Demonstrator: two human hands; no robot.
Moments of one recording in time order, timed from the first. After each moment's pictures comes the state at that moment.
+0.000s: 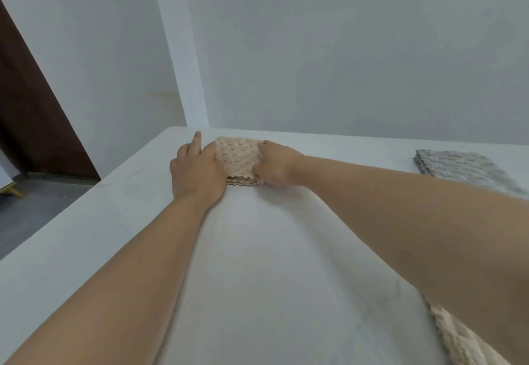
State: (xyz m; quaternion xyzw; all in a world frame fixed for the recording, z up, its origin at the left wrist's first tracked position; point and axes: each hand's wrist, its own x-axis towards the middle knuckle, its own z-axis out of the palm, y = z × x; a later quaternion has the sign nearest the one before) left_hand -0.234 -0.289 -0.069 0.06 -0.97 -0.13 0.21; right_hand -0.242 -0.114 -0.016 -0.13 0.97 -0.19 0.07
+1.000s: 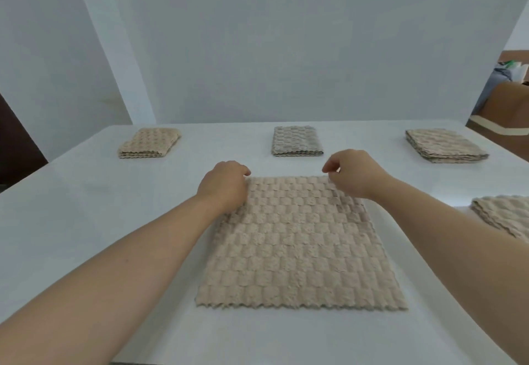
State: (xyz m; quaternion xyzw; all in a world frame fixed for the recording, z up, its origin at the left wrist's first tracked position) left_hand -0.015 -0.005 -0.037 -0.13 -0.98 -0.13 0.08; right_hand 0.031 0.276 -0.004 0.00 0.98 -0.20 -0.06
